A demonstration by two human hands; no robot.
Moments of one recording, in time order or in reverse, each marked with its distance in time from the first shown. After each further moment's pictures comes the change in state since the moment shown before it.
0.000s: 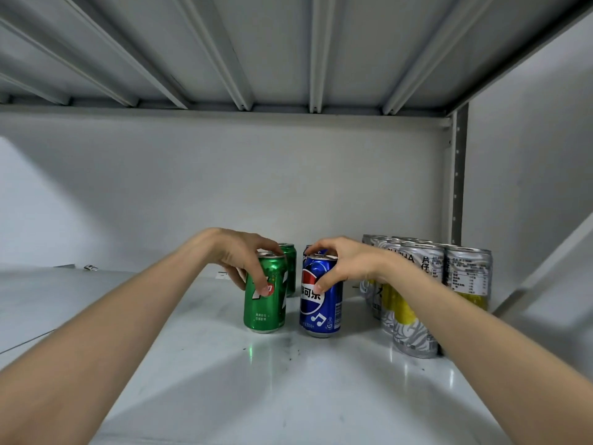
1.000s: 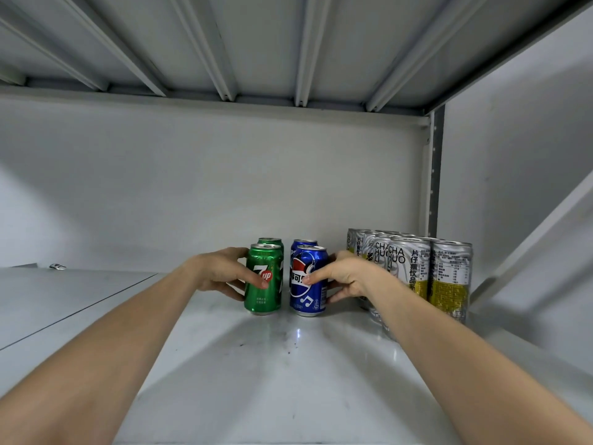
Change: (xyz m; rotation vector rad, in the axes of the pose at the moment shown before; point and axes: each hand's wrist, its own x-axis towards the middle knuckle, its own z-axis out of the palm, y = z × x) left_hand 0.036 -0.052 0.028 -0.510 0.070 0.055; right_hand 0.010 0.016 0.035 0.557 0.220 0.396
